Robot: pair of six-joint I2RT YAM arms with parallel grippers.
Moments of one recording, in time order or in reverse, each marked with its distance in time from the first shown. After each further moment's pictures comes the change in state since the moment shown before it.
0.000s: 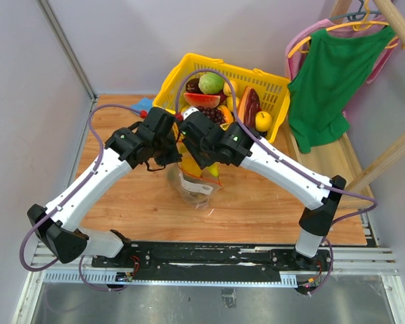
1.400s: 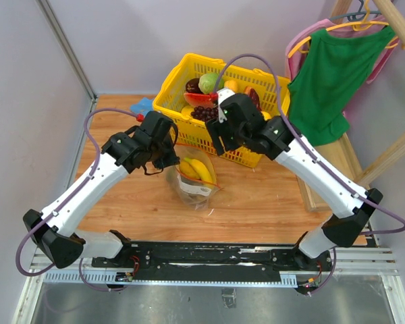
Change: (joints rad) left arm 0.001 -0.050 -0.057 0.020 -0.006 -0.022; right arm -0.182 -0.214 -0.203 0.189 -0.140 -0.063
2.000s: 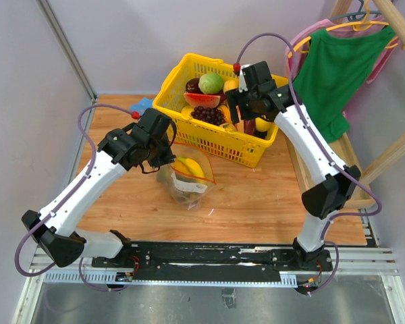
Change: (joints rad) left arm 0.000 0.005 0.062 -0.090 -0.061 0.002; right arm -0.367 0.243 0.239 -0.033 -0.136 -0.080
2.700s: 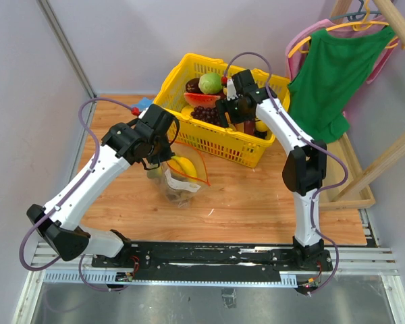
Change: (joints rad) left arm 0.000 0.060 0.092 -0.087 -0.094 0.023; right arm -0.082 0.338 0.070 0.110 -0.241 -0.072
